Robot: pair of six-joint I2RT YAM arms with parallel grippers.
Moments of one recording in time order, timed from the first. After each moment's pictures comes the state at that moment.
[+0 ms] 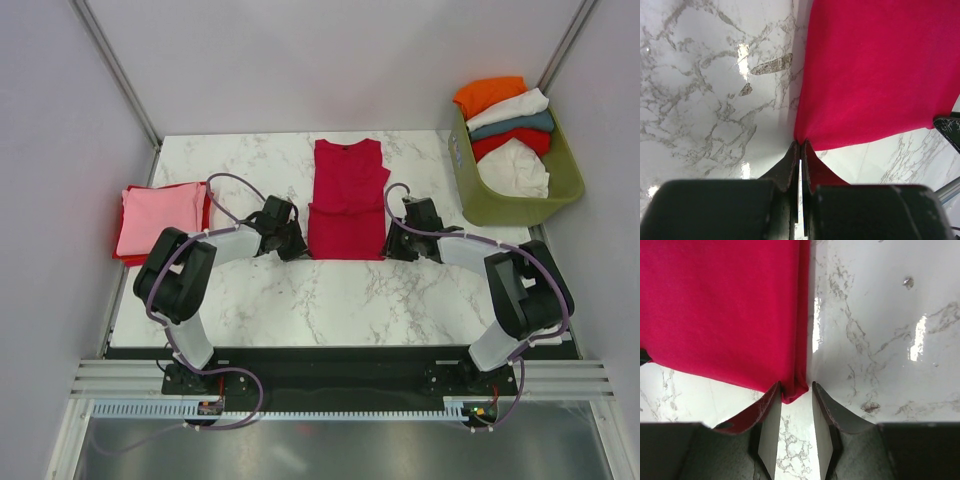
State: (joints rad) left arm -0.47 1.78 0.95 -0.12 0.19 -0.76; right arm 0.34 1.63 0.81 -0.10 -0.16 0.53
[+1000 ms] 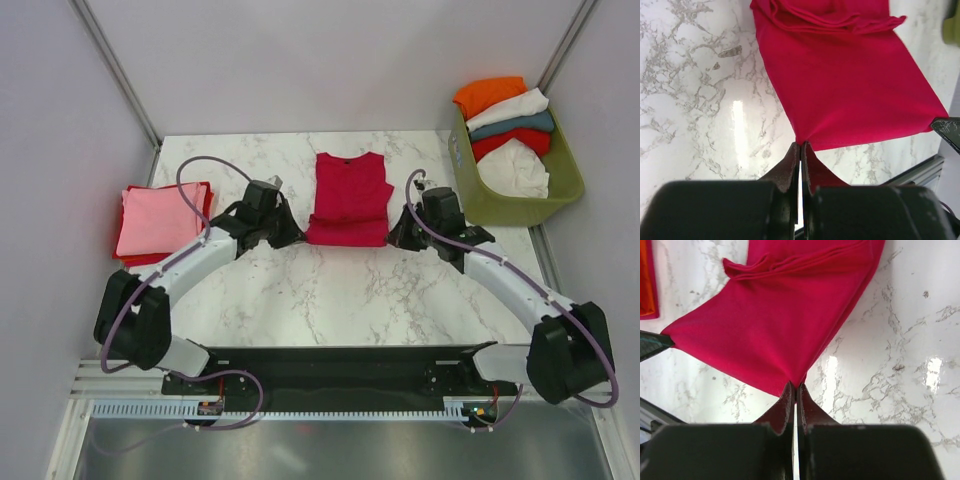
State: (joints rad) left arm -0.48 1.48 1.00 -0.31 0.16 -0.73; right arm 0.36 1.31 0.86 -0.28 -0.19 0.55
